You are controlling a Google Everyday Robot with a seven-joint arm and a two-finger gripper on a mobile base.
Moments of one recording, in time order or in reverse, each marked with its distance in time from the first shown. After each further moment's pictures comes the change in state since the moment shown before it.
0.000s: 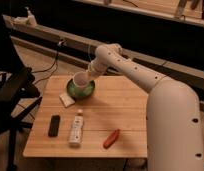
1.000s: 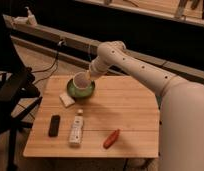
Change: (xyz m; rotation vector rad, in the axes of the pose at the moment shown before) arm 0.019 0.009 -0.042 0.002 0.000 -0.056
